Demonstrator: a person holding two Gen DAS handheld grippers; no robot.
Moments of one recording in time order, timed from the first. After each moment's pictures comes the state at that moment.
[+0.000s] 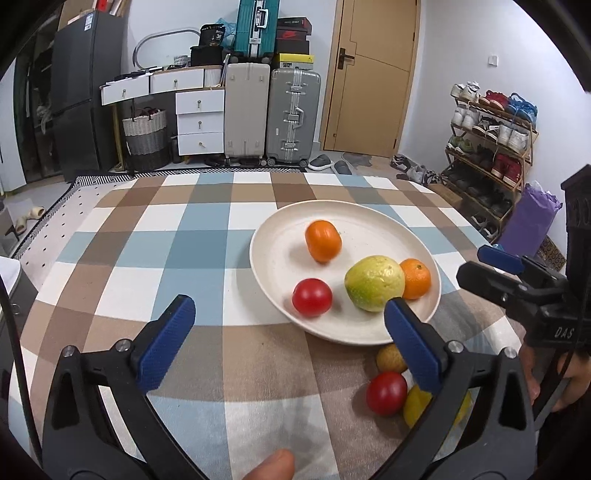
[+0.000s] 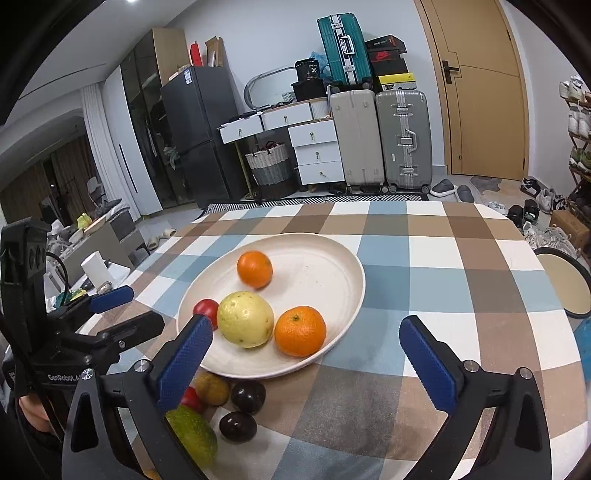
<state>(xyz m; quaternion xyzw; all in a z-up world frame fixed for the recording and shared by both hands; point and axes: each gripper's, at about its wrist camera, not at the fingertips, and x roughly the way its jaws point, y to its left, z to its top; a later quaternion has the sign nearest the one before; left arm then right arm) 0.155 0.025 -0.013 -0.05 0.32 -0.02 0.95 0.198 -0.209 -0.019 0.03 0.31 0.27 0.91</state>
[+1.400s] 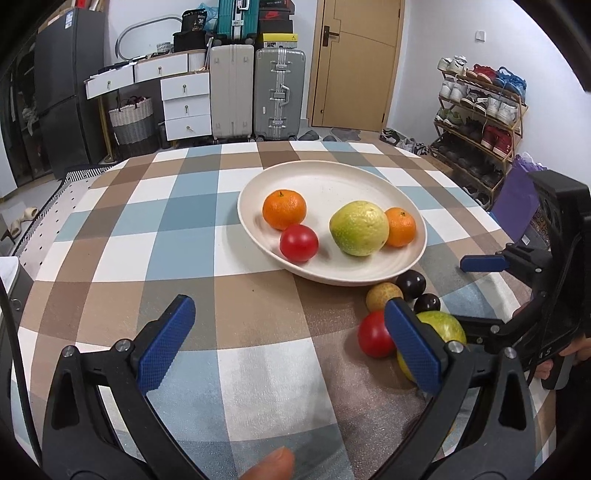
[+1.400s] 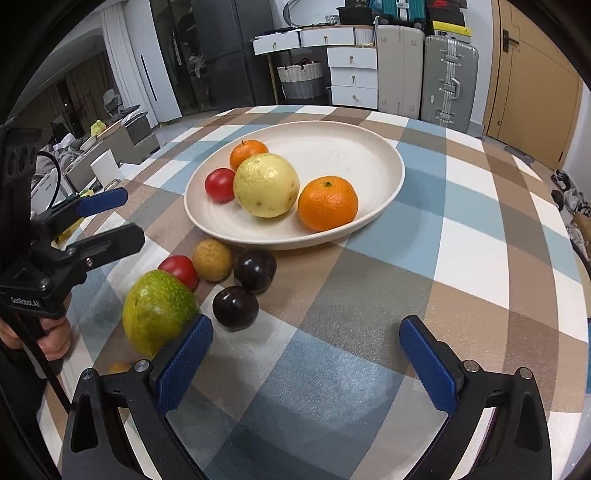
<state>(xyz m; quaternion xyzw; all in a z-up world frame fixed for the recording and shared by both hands) 0.130 0.012 -0.026 -0.03 0.36 -0.04 0.93 0.177 -0.196 -0.064 -0.09 0.44 0.31 0.84</state>
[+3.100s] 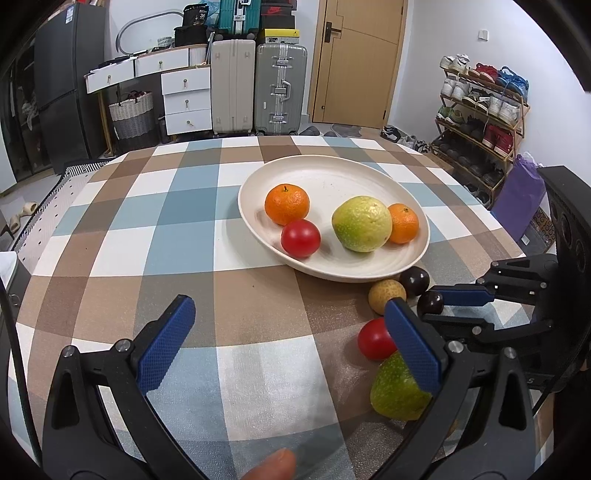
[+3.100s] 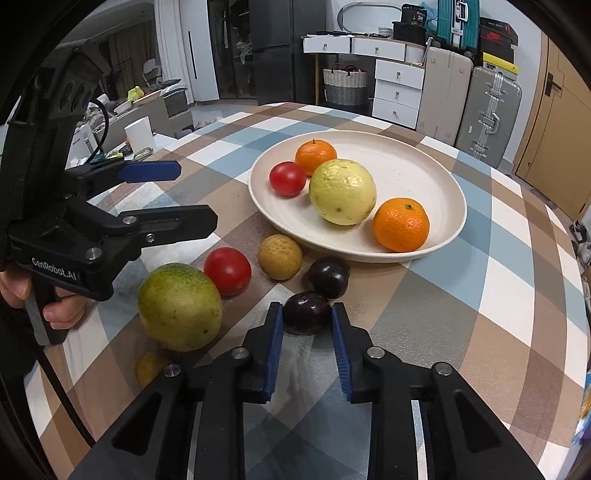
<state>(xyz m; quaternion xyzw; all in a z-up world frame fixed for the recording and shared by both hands) 0.136 0.014 -0.032 -0.03 0.37 -0.04 0.93 0.150 -0.162 -0.058 -0.16 0.41 0.37 0.82</state>
